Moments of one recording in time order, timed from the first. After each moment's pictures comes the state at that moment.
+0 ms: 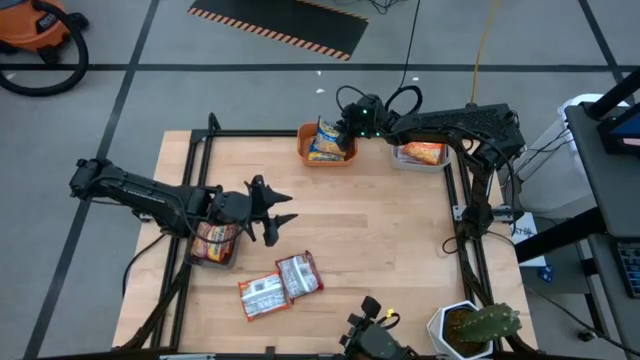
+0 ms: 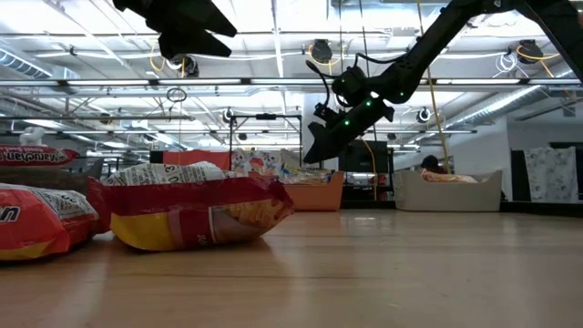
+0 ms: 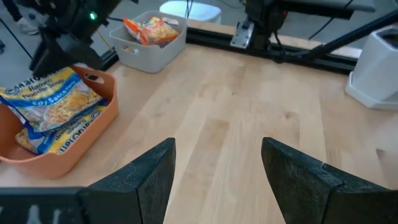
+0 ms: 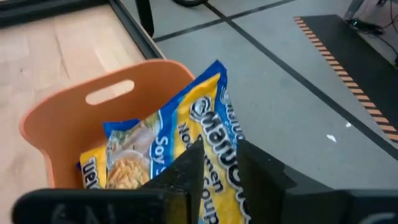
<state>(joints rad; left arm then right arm) -0.19 1.14 0.81 -0.13 -0.41 -0.27 -0.71 1.91 1.19 0.17 -0.16 -0.09</state>
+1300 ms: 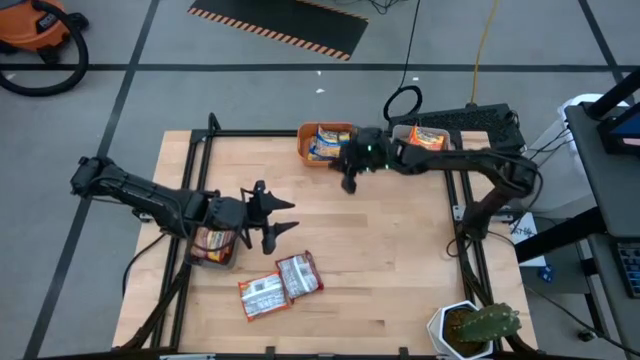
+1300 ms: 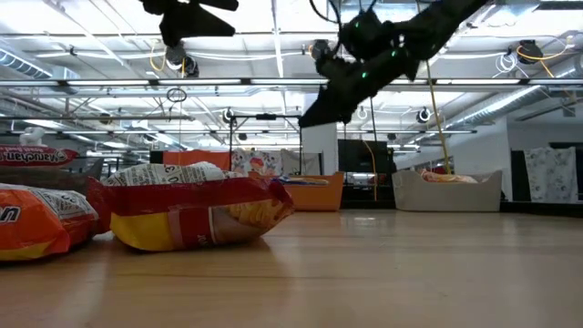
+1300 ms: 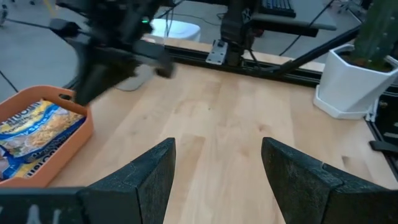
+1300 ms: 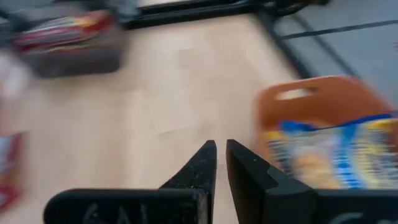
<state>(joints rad) -0.26 1.14 0.81 -0.04 -0.41 -0.25 -0.41 1.60 0.99 0.07 -0.21 -0.07</state>
